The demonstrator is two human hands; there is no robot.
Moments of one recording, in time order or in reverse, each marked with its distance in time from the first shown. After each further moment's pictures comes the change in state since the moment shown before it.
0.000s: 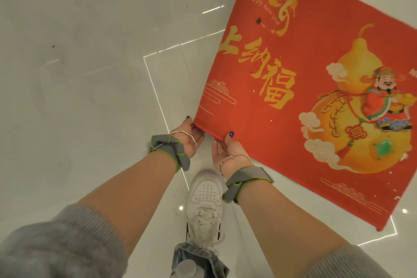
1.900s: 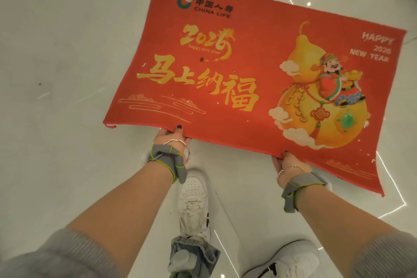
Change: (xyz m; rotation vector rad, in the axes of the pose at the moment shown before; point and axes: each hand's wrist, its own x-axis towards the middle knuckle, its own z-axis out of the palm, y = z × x) left_hand -0.059 -0.025 0.034 0.045 0.144 0.295; right_hand -0.030 -0.128 -0.137 0.145 0.300 -0.463
